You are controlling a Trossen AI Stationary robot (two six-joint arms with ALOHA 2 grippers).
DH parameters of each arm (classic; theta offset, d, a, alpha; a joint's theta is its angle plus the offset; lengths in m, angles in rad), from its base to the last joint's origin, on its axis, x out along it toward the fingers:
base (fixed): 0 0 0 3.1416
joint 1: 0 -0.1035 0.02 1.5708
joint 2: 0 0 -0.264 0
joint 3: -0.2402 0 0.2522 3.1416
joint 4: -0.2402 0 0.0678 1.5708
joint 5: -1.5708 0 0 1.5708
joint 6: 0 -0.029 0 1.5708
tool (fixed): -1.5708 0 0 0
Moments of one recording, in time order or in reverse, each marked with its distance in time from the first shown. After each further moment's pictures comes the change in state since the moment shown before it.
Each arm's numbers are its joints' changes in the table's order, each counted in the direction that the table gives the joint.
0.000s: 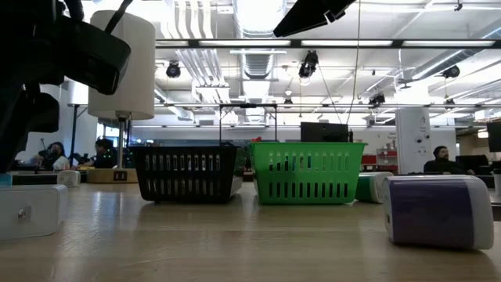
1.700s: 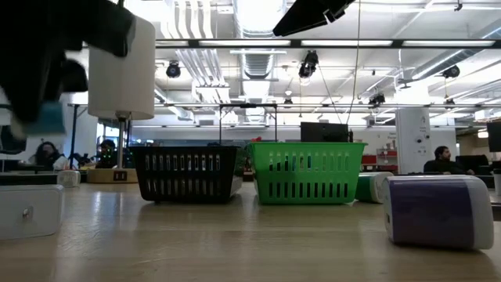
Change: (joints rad) left arm -0.041 -0.083 -0.081 -0.286 -0.111 -0.225; right arm 0.000 0.000 0.000 0.006 -0.002 -0.009
